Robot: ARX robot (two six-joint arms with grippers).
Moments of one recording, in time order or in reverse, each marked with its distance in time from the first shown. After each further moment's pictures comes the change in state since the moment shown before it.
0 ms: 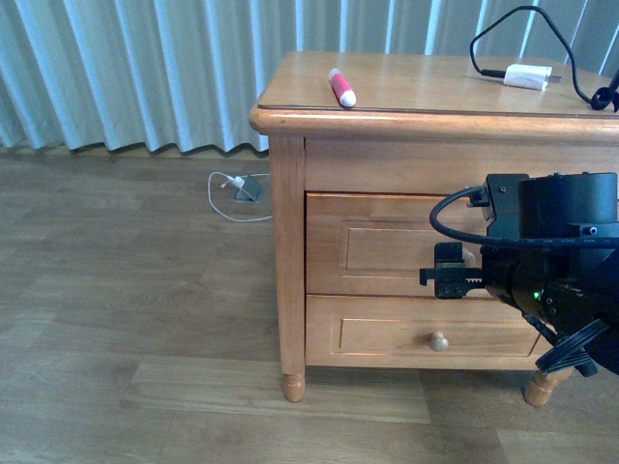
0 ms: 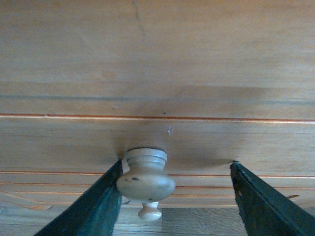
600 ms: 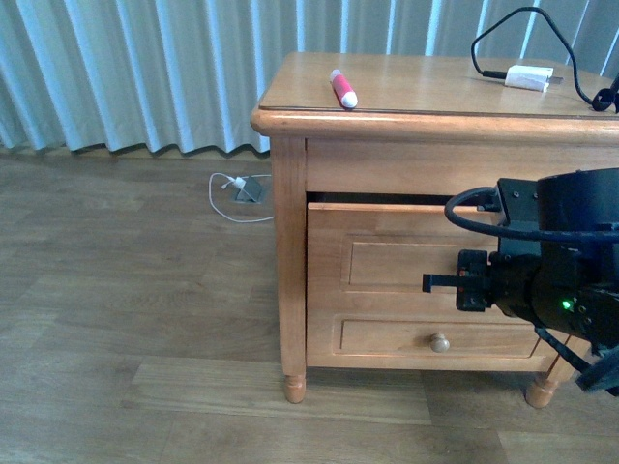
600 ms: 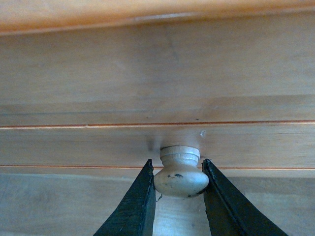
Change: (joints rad) left arm 0.000 0.000 0.000 0.000 0.000 0.000; right arm 0.001 -0.194 -0.260 -0.028 -0.108 0.122
